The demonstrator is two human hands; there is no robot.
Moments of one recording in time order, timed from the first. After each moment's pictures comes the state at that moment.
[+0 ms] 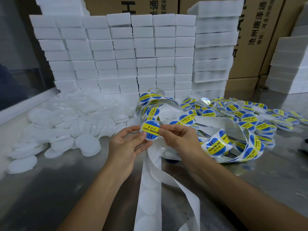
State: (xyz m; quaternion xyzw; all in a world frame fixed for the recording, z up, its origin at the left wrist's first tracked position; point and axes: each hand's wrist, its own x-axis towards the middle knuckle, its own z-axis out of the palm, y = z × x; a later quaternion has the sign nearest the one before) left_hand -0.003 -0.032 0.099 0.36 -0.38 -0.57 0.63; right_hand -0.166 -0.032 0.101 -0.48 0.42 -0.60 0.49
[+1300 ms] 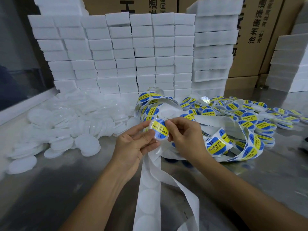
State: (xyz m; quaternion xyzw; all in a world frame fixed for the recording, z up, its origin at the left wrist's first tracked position) left_hand -0.015 -0.017 0.112 0.31 -0.43 -0.60 0.60; right_hand -0.175 -0.031 0.106 -0.63 0.43 -0.60 0.23
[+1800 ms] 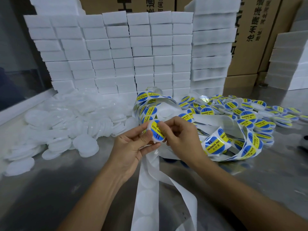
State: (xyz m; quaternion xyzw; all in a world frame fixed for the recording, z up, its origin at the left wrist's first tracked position) left_hand -0.017 -0.015 0.112 0.29 -0.45 -0.61 0.58; right_hand -0.170 -0.029 0.103 -0.64 0.43 -0.60 0.23
